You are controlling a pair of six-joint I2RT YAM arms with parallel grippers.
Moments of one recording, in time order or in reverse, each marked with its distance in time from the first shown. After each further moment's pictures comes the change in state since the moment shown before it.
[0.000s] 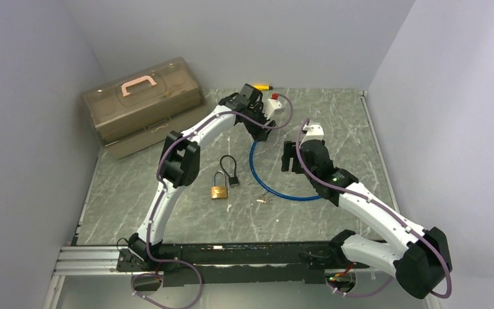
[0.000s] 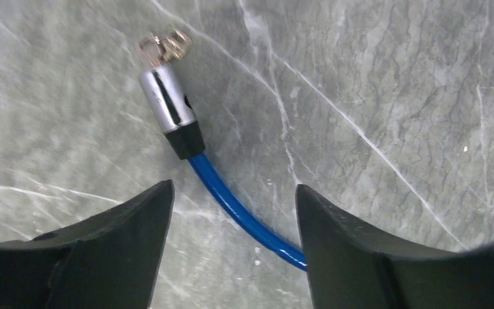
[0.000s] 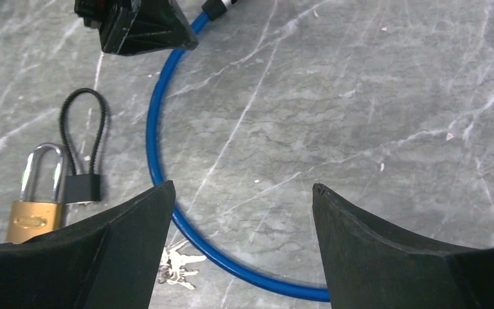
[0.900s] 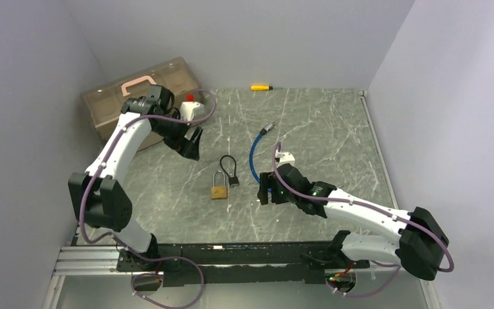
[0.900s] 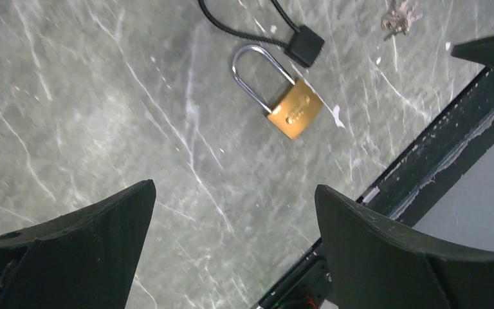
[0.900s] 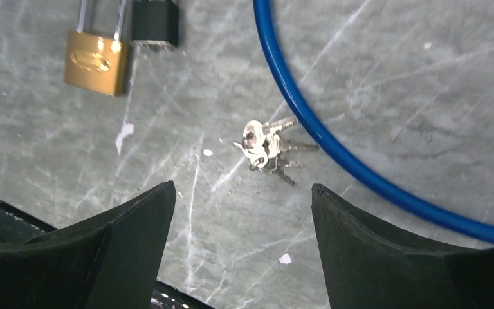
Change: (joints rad) left arm 0.418 -0.810 -0.651 -0.447 0.133 -0.001; right arm 0.297 0.067 -0.079 -0.060 -0.133 0.254
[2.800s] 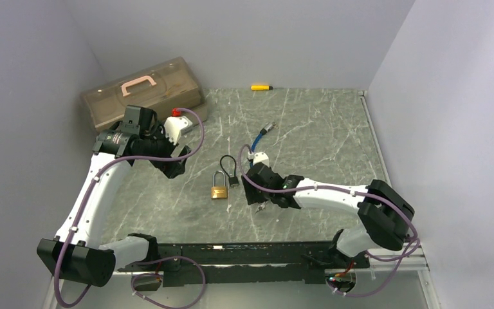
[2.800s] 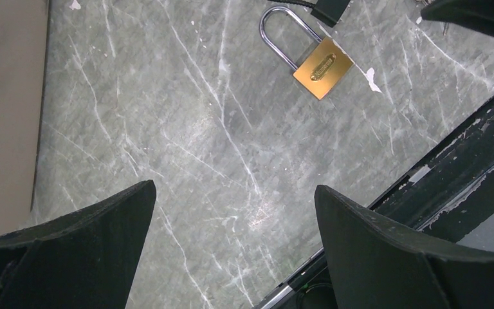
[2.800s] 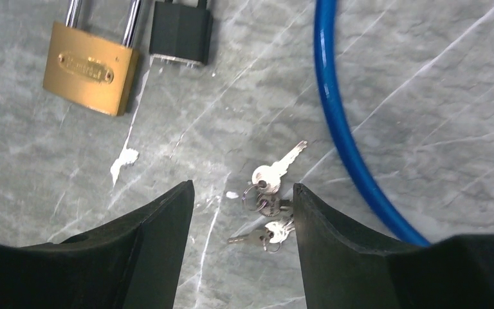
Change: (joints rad) left arm -0.011 -0.449 -0.266 0.019 -0.161 0.068; right arm 0.117 0.344 0.138 0.073 0.049 -0.055
